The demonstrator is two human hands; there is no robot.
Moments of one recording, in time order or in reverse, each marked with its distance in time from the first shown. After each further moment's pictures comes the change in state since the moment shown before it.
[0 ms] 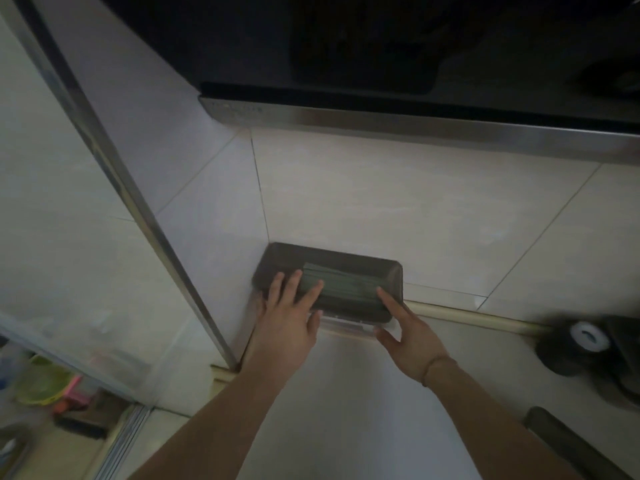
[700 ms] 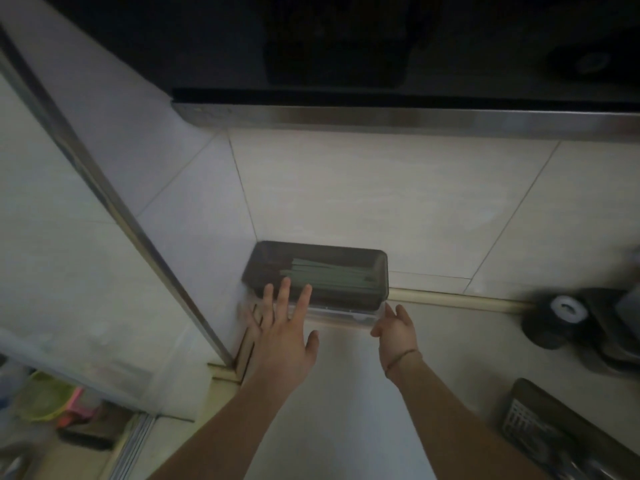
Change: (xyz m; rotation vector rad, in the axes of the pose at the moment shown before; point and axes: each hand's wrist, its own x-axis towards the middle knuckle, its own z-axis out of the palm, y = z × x) left_hand -0.032 0.018 -0.004 0.023 -0.161 -0.061; right_hand 0.004 -0.008 0.037 1.026 0.283 0.648
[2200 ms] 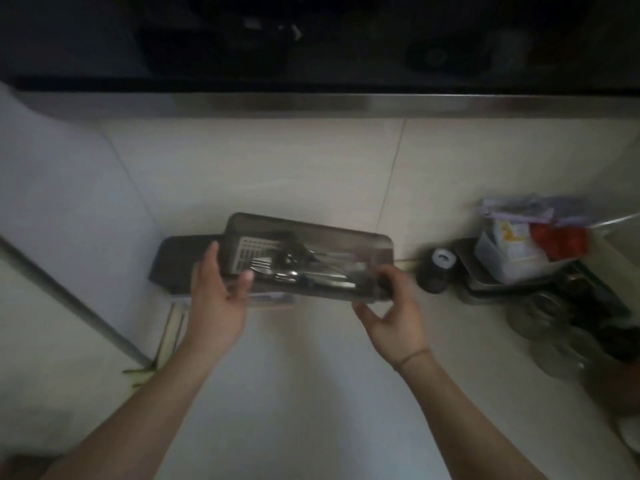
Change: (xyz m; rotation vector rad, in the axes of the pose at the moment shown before) left_hand -0.003 0.060 -0.064 -0.764 0.136 -0.076; right_hand -0.098 -0.032 -0.133 -0.498 0.214 -0.775
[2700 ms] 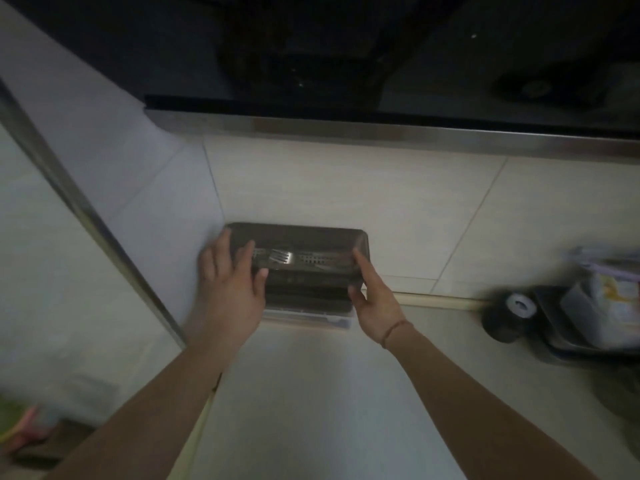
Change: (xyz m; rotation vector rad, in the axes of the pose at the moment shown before) left_hand 0.061 -0.061 -0.045 0.598 0.166 0.189; right_hand 0.073 -0.036 0.113 -0.046 -0.483 -0.042
